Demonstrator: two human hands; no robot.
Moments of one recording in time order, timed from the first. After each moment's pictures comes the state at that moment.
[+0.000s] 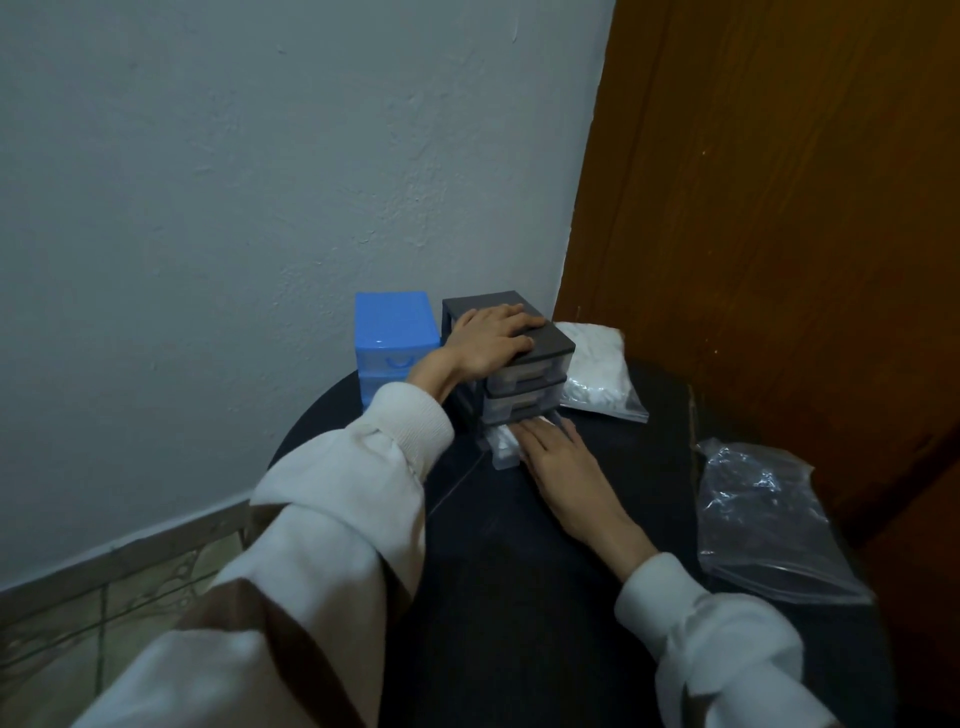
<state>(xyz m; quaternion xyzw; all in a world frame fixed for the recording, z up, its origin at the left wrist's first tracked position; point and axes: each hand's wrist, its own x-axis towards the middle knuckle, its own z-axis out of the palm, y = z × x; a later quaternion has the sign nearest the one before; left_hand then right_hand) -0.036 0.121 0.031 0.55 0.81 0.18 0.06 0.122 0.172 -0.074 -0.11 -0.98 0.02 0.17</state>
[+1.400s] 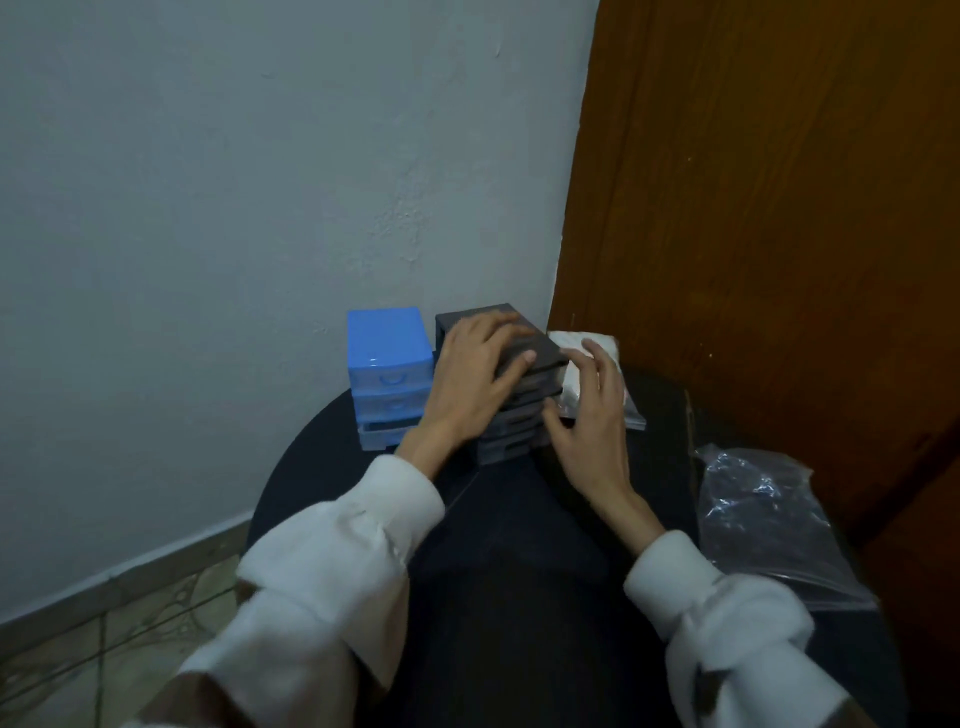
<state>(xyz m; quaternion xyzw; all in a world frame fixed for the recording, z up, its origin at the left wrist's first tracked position) -0.017 0.102 0.002 0.55 0.74 0.35 -0.17 0.110 0.188 -0.036 -0.21 -0.84 0.22 0.45</state>
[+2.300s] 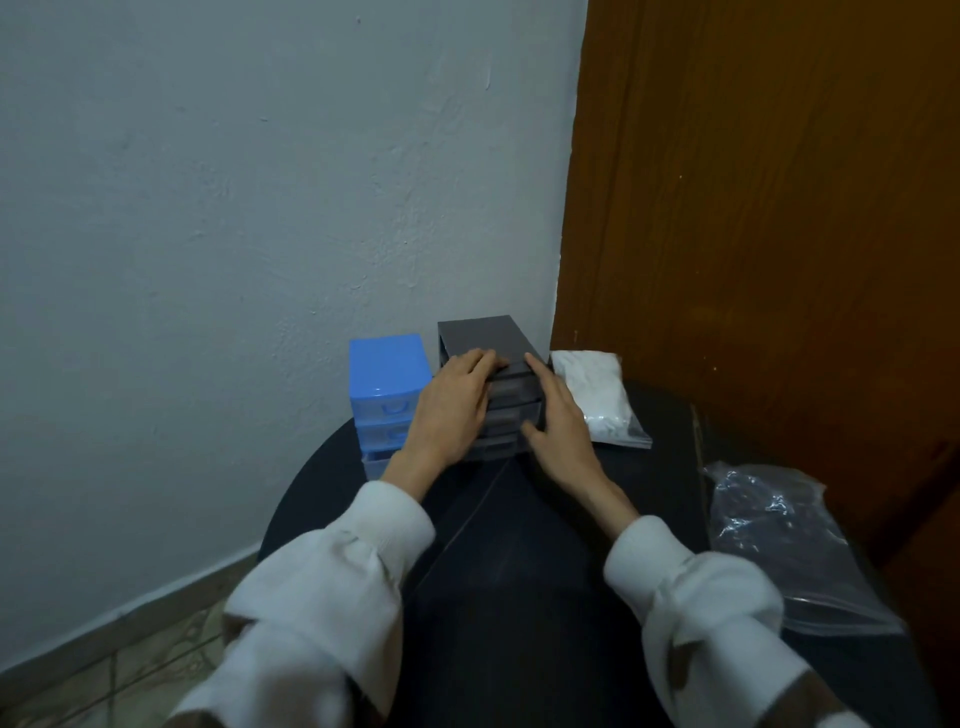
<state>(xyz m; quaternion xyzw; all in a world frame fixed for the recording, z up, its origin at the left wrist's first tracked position) -0.035 0.097 -0.004 0.55 0.77 0.29 -0.16 0.073 0.199 -0.036 -0.18 -0.85 0.39 0.31</state>
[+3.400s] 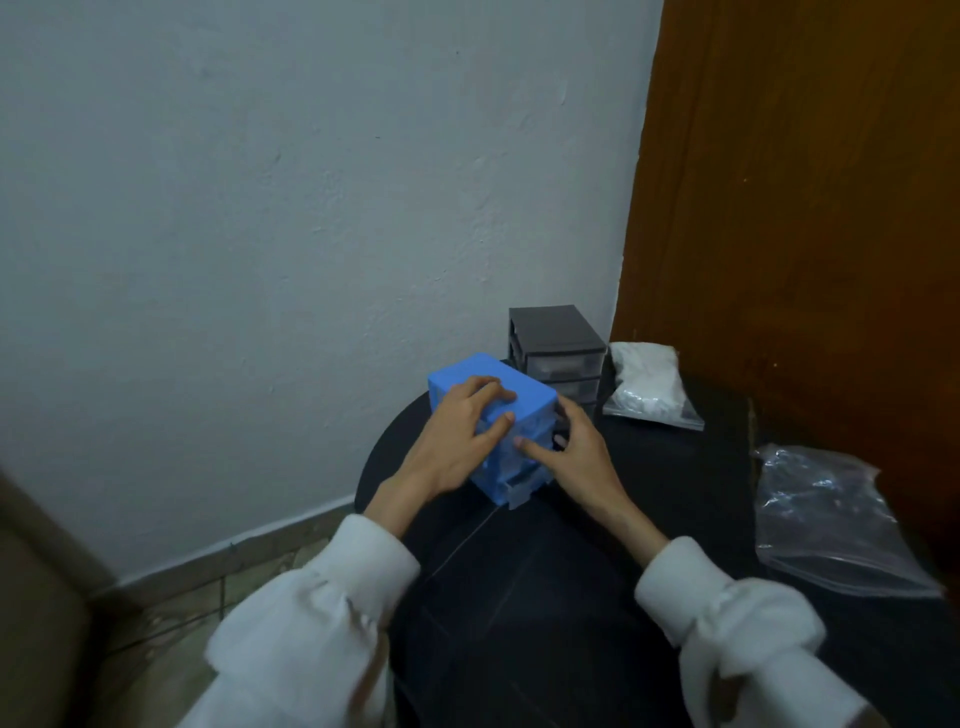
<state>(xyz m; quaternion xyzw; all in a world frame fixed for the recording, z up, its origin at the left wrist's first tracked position) 0.001 -0.021 -0.009 0.51 0.79 0.35 -0.06 0.108 0.108 -0.036 -0.16 -0.77 0.55 0.27</state>
